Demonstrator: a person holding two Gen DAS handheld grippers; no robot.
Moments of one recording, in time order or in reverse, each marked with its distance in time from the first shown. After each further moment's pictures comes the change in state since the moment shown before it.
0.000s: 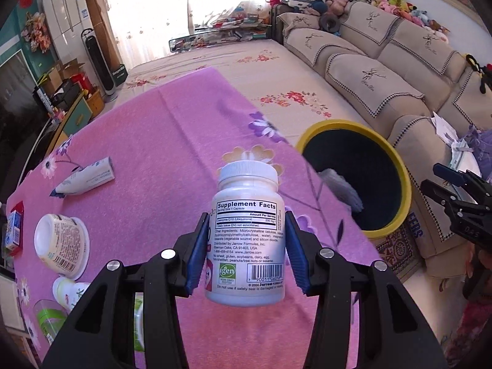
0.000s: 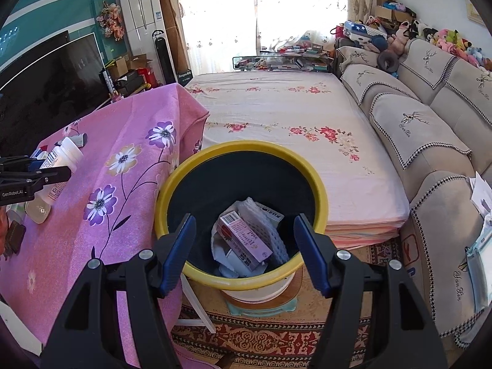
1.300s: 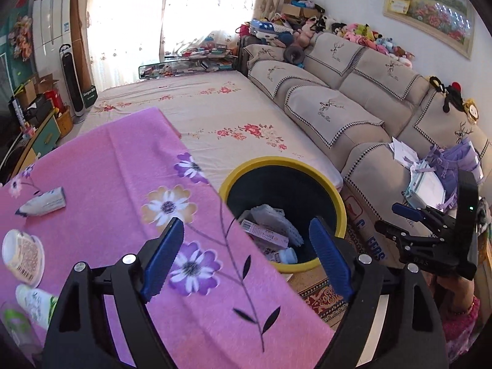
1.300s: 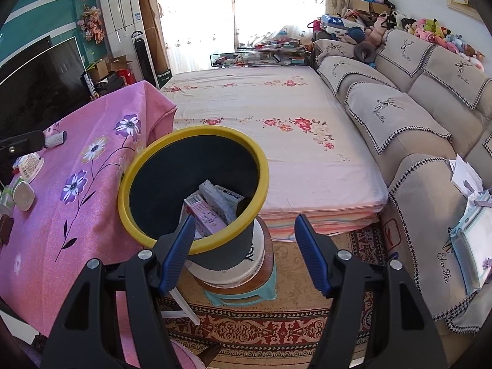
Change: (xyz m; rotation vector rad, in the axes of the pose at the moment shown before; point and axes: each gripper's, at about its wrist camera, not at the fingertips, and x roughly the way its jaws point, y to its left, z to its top) left arm -0.046 -0.042 0.003 -0.036 -0.166 -0.160; right arm -0.019 -0.045 -0.029 0.037 0.022 -0.067
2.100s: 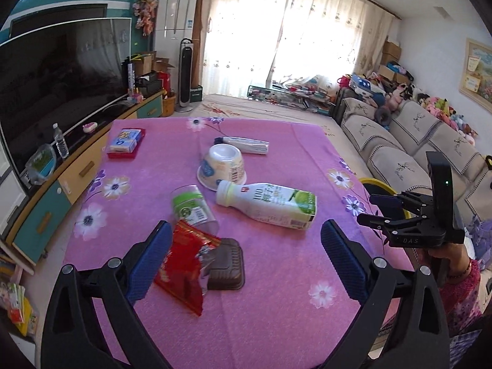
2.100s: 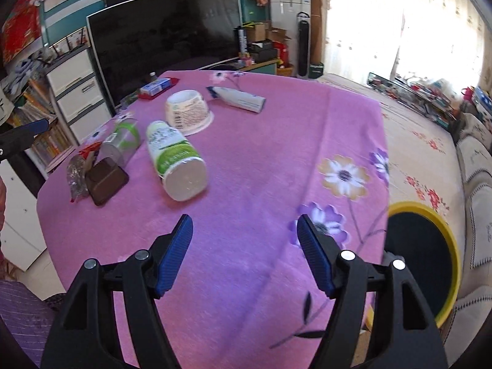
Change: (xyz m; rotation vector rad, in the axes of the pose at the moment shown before) left arm -0.234 0.183 -0.178 -0.338 -0.182 0.321; right arm 0.008 0.281 0.025 -0.535 0.050 0.490
